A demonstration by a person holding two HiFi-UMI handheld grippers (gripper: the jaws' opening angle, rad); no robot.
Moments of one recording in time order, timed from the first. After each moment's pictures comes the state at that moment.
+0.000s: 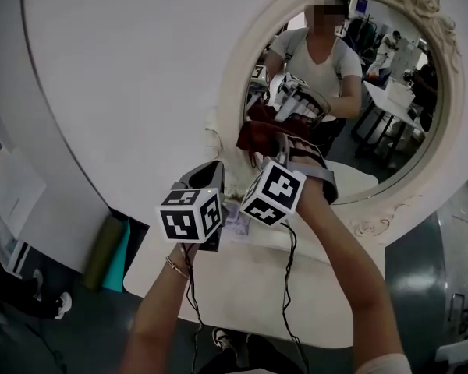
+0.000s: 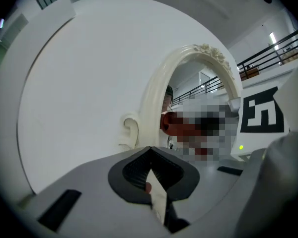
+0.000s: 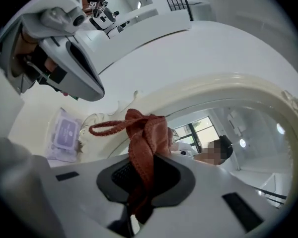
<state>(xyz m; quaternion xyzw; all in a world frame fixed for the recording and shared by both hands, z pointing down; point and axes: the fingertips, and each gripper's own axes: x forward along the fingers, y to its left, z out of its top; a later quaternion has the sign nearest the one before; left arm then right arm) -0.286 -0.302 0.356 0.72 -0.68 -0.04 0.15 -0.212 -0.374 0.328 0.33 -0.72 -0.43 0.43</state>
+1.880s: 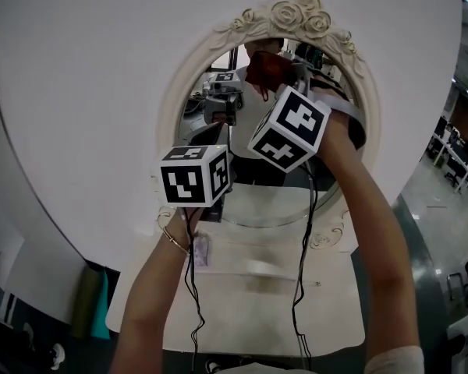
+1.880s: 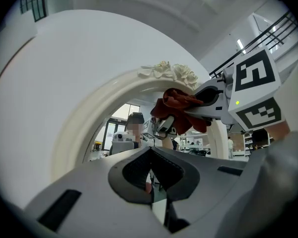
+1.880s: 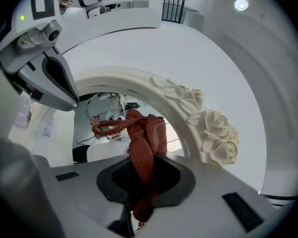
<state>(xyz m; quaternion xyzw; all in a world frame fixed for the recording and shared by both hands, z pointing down) -0.157 -0.362 0.149 0.79 -0.61 -0.07 0.01 -0.069 -0.397 0.050 0.50 -0.60 -0.49 0.37</state>
